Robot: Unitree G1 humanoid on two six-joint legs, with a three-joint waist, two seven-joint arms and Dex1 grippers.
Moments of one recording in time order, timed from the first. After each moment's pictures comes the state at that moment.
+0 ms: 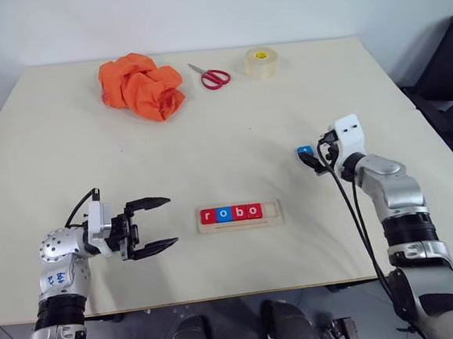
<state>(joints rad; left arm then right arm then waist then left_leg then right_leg) -0.29 0.56 0.19 0.35 -0.55 -0.22 -1.48 -0.72 -0.45 -0.09 0.50 0.13 0.41 0.47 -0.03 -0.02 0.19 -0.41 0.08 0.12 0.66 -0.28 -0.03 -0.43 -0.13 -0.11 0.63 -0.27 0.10</state>
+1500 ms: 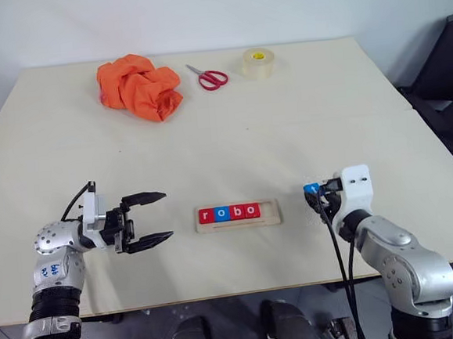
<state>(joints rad) -0.38 0.60 0.18 0.43 -0.56 -0.18 -1.50 -0.15 -0.23 -0.18 -0.60 0.30 1.06 0.14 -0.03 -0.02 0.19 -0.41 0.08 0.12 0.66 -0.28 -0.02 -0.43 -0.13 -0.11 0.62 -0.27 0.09</state>
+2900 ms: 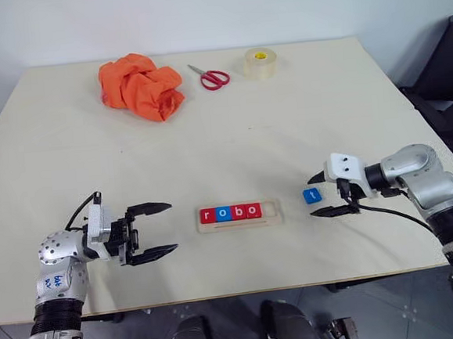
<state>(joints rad) -0.27 0.58 0.18 0.32 -0.56 -0.19 -1.50 -0.73 -0.82 0.28 0.49 0.07 0.03 1.36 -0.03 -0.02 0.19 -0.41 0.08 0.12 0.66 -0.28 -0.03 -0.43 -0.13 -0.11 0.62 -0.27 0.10</state>
